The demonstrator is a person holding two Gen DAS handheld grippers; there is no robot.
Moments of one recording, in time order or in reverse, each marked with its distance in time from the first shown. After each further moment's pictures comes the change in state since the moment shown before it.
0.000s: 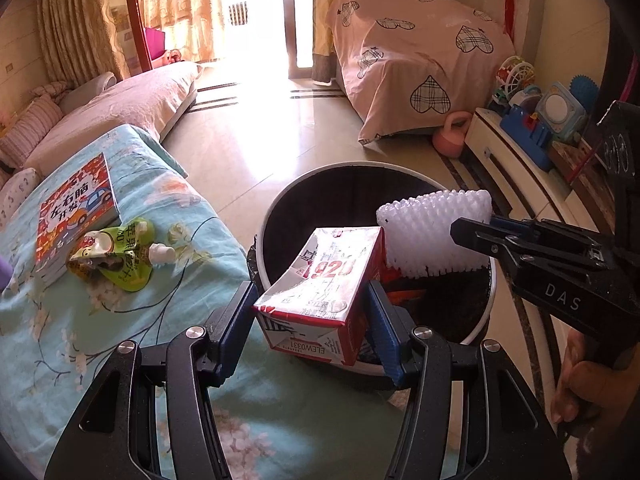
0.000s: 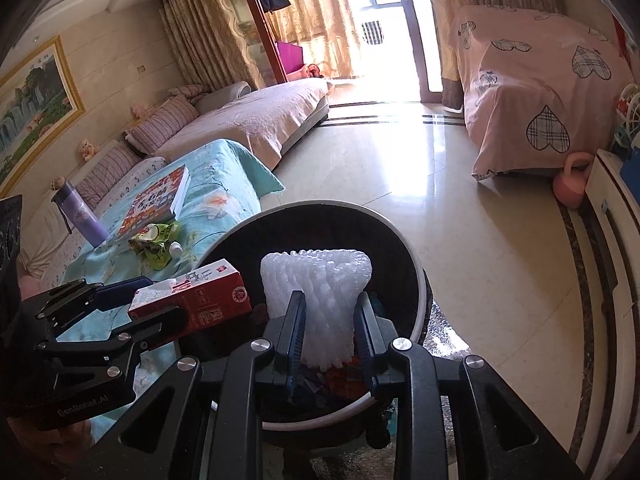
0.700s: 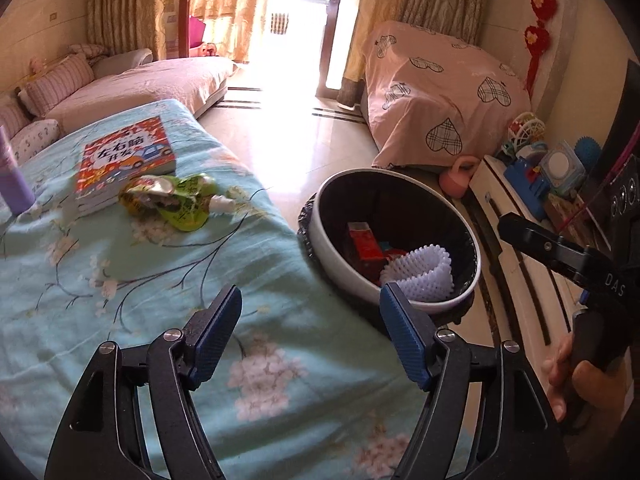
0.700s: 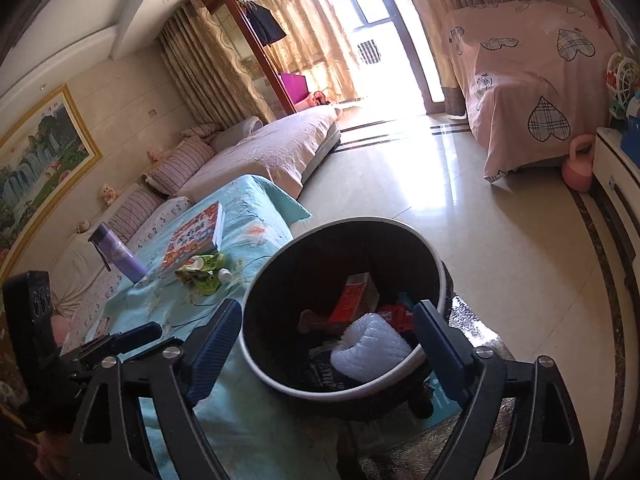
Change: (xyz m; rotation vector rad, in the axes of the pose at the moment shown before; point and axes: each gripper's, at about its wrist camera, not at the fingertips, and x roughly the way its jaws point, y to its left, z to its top) left arm -0.067 0.051 -0.060 -0.215 -0.088 -0.019; right arm -0.054 0.008 -0.017 0.122 -0.118 0.110
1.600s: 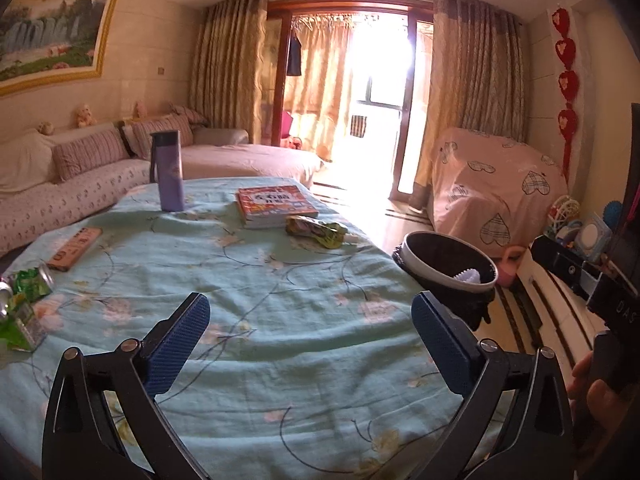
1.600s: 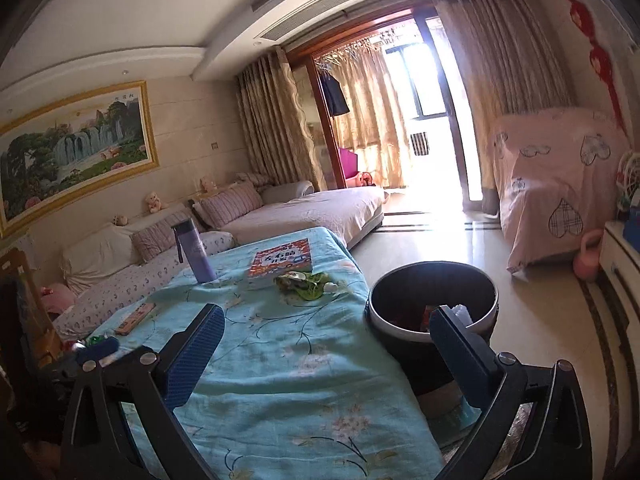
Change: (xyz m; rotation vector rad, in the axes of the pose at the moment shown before) left arm -0.172 0.046 -0.142 -0.112 -0.423 0.266; right arm -0.112 0.130 -0.100 -0.257 -0.307 0.041
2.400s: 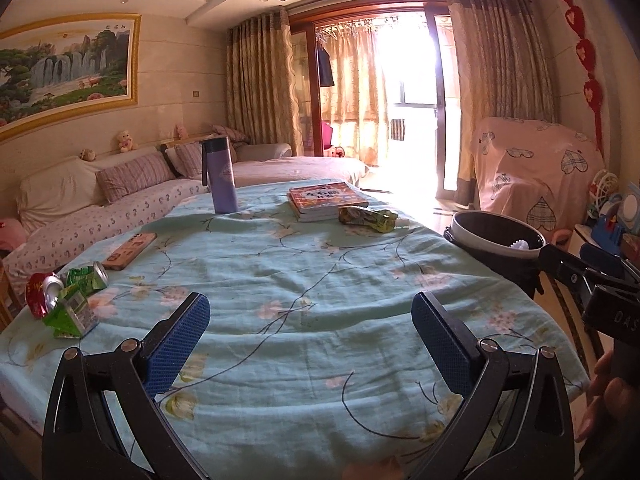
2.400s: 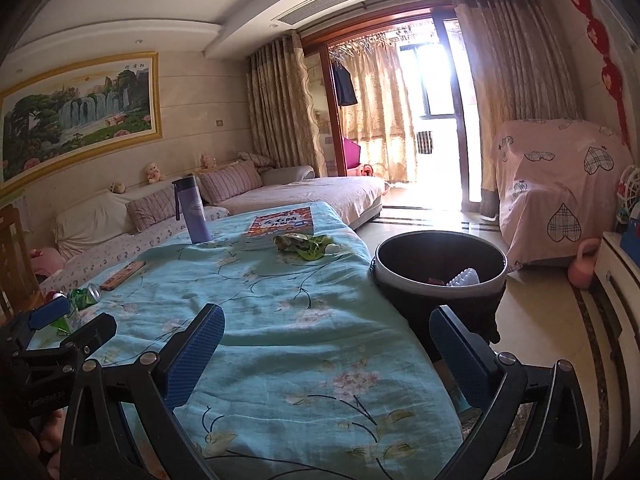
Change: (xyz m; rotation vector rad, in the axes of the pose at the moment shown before) left arm -0.014 0.009 -0.044 0.069 -0.041 0.183; right arm 0.011 0.018 -0.058 -0.079 0.029 -0.011
